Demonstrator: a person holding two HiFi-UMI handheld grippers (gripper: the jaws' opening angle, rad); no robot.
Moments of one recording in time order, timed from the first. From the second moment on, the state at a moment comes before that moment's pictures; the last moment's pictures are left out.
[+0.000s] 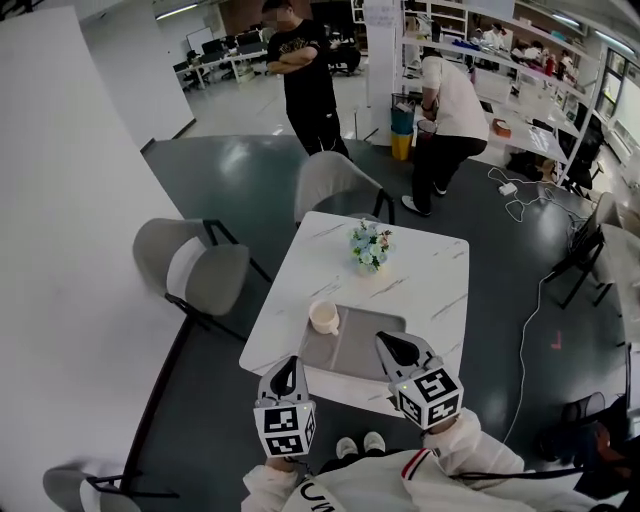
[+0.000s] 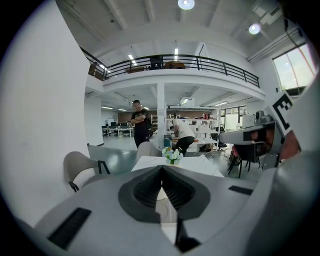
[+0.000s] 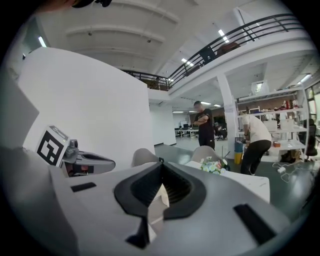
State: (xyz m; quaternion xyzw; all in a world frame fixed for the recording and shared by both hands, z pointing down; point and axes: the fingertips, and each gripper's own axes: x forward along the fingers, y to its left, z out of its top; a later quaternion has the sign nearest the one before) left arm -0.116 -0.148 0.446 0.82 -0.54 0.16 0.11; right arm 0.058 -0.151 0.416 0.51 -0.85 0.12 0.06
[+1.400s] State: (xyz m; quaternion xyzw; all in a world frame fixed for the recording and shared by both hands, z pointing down) left arm -0.105 -0.133 0.415 0.83 -0.53 0.13 0.09; right arm 0.046 -0.133 0.404 0.50 -0.85 0.11 0.07
